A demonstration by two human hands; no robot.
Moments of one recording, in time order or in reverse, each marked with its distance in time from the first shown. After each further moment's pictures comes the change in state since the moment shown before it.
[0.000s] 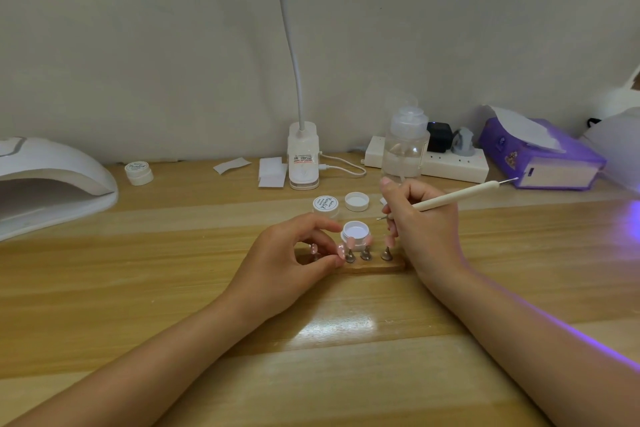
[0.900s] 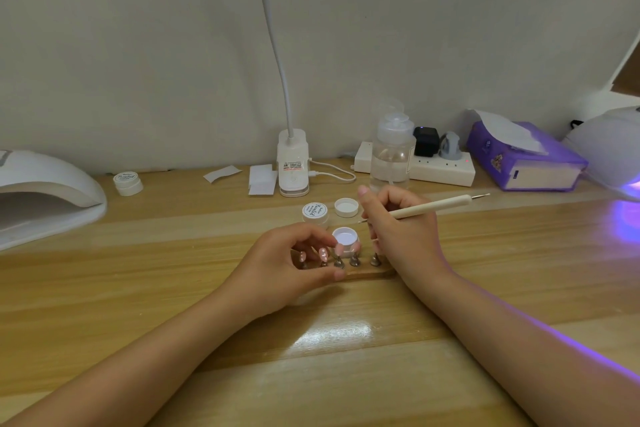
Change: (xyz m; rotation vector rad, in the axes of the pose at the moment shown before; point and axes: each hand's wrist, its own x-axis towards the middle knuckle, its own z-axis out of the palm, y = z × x) left_hand 0.009 0.005 0.001 -0.047 -0.109 -0.115; right_hand 0.000 0.002 0.001 -0.036 -0.042 -0.015
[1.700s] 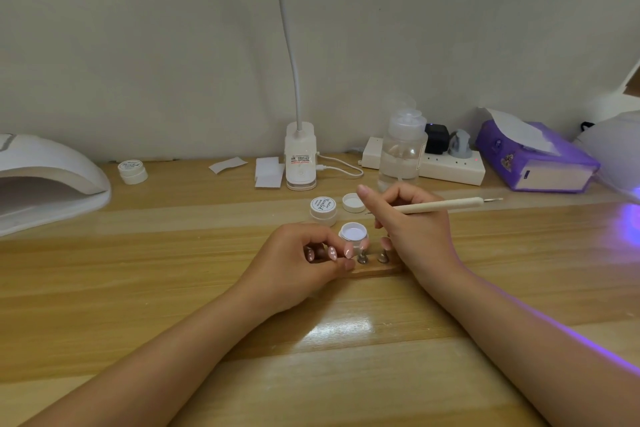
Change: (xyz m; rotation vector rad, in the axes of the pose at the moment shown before) left_hand -0.001 -0.002 0.006 -0.040 0.020 0.036; right_hand -0.001 -0.005 0.000 0.040 -0.024 0.103
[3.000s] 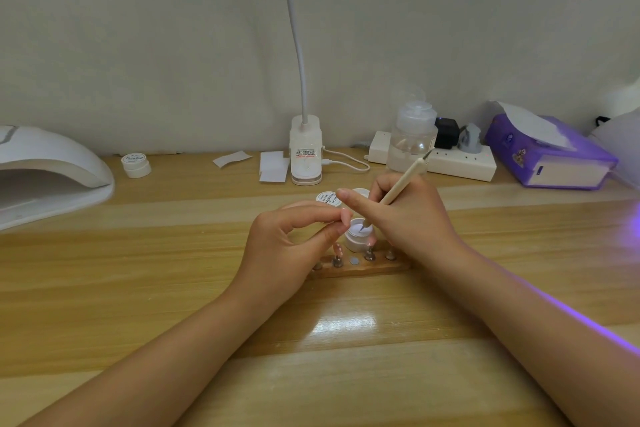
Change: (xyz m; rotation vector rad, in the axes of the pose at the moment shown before) left_hand -0.002 0.005 0.000 -0.100 0.302 0.194; right_hand 0.014 -0.001 0.003 -0.501 -0.177 -0.205
